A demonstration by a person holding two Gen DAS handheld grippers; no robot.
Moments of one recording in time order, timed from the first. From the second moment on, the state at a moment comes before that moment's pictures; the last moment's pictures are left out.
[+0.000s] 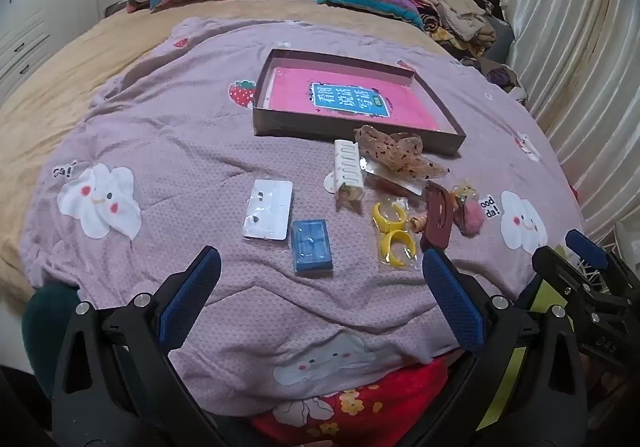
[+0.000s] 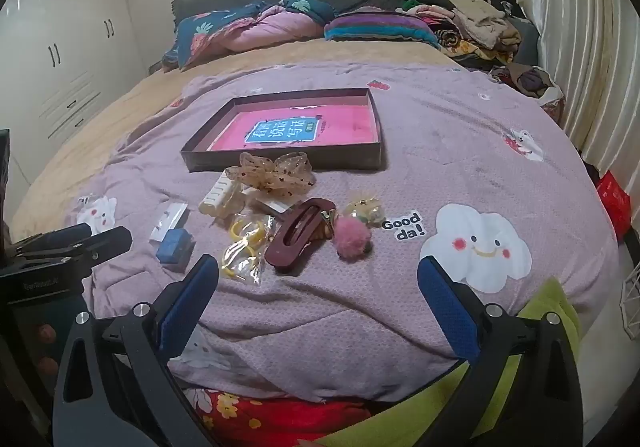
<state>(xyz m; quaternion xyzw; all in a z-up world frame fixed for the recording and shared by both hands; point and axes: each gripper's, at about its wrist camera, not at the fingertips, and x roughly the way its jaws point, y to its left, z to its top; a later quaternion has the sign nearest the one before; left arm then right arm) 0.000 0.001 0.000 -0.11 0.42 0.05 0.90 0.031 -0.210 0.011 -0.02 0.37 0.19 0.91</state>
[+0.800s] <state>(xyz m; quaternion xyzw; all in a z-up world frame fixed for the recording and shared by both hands) -0.002 0.003 0.003 -0.11 0.41 0.05 0.90 0.031 -0.210 0.016 -0.03 0.37 0.19 0.91</state>
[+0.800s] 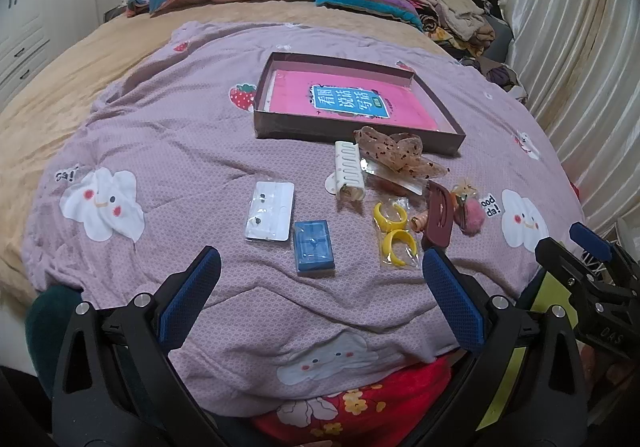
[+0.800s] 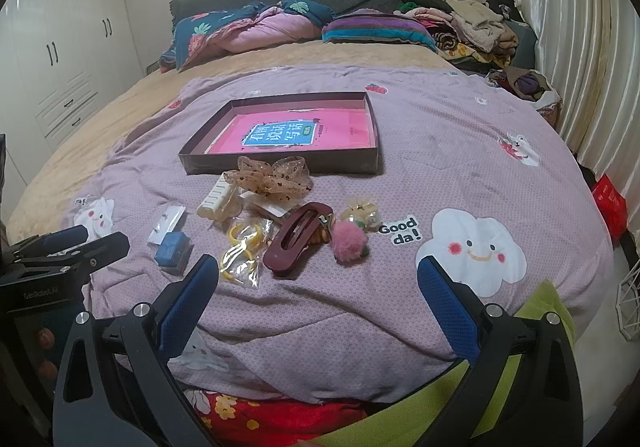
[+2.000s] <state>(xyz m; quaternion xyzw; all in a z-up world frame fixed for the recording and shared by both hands) -0.002 0.000 0.008 -0.11 0.41 0.05 0.91 0.032 -0.209 0.018 -0.02 0.37 0.18 0.91</state>
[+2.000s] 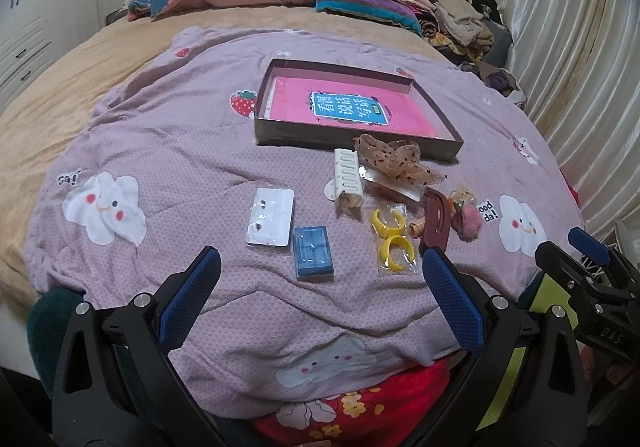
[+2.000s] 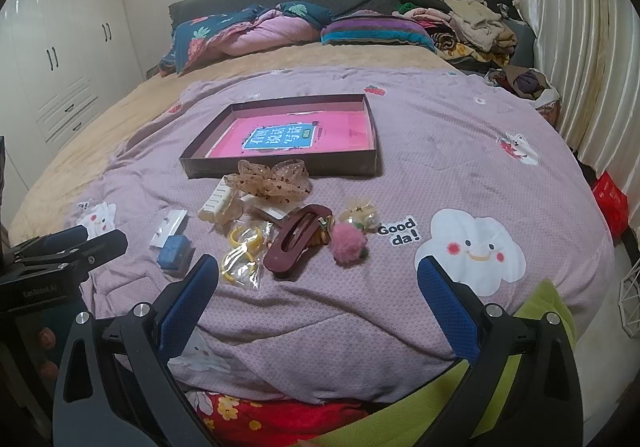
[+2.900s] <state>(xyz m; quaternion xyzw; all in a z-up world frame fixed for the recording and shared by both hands) 0.004 0.058 0.003 -0.13 0.42 0.10 0.89 0.070 -0.222 0.029 -0.01 0.37 0.19 0.91</state>
